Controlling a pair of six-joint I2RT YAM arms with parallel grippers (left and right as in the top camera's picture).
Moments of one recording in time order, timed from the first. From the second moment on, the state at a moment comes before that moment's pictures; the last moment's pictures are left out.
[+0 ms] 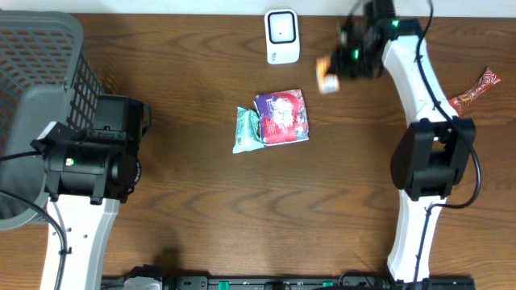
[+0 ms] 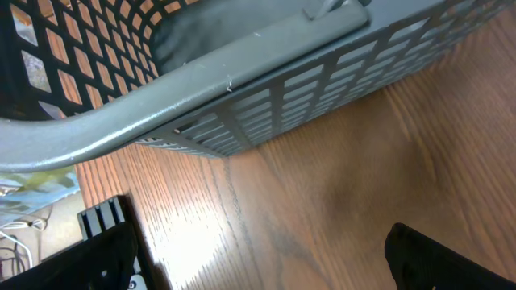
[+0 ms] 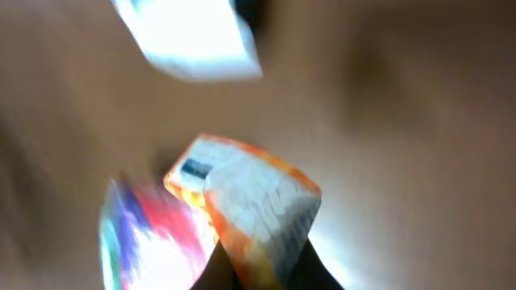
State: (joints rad) left arm -0.10 1.18 1.35 -1.49 -0.64 -1.11; right arm 0.11 2.29 2.16 -0.95 -0.41 0.16
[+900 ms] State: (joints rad) left arm -0.10 1.18 1.35 -1.49 -0.64 -1.11; right arm 0.45 2.46 2.21 -0.45 0.57 0.01
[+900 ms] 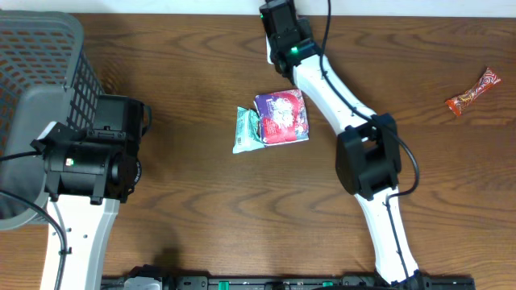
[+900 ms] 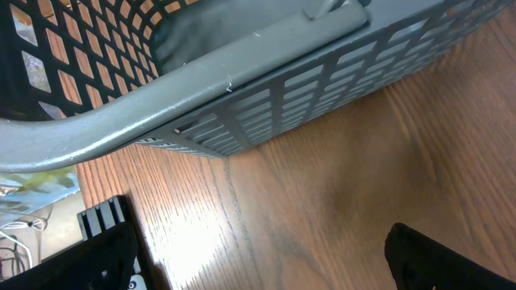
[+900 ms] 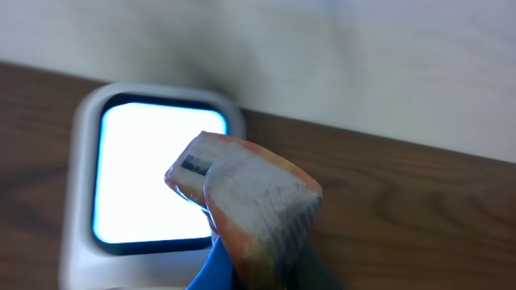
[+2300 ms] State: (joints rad) left arm -0.10 1.18 1.35 -1.49 -0.64 -1.11; right arm -0.12 2.28 2.13 -1.32 -0.44 0.06
